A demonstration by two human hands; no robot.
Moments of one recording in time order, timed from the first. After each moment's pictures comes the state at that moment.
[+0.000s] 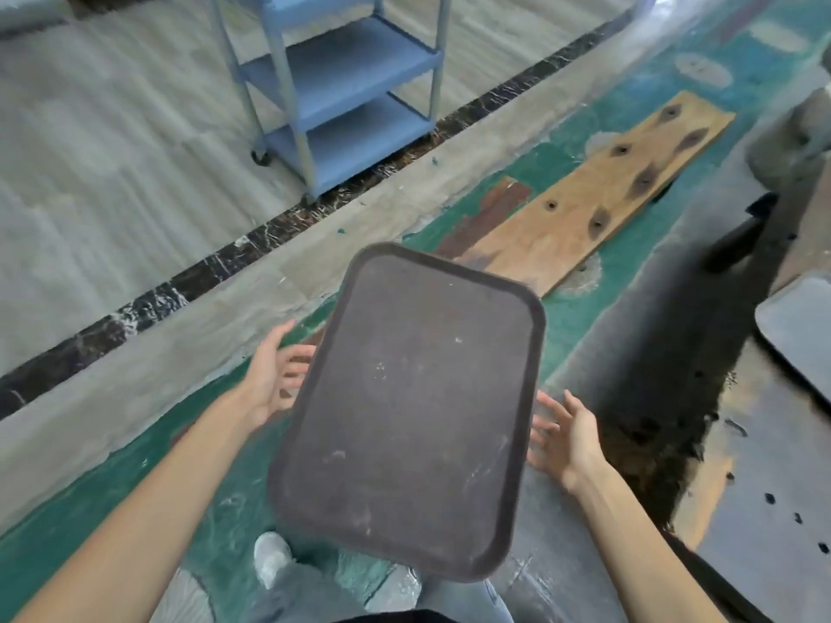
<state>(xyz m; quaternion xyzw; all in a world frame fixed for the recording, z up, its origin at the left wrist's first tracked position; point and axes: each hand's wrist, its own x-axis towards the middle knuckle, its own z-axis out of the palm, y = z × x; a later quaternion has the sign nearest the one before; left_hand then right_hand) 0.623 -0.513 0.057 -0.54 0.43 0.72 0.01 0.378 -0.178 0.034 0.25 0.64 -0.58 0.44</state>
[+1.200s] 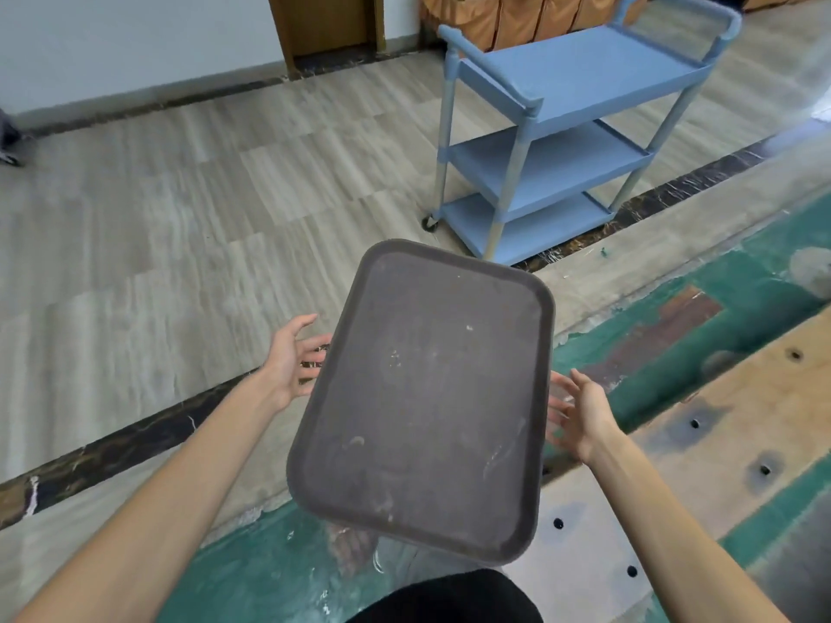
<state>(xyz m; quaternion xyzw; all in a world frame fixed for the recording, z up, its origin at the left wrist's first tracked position) 0.847 -0.997 0.112 -0.60 0.37 0.70 -0.13 0.518 -0.769 0.054 0.12 0.67 -0.53 0.51</state>
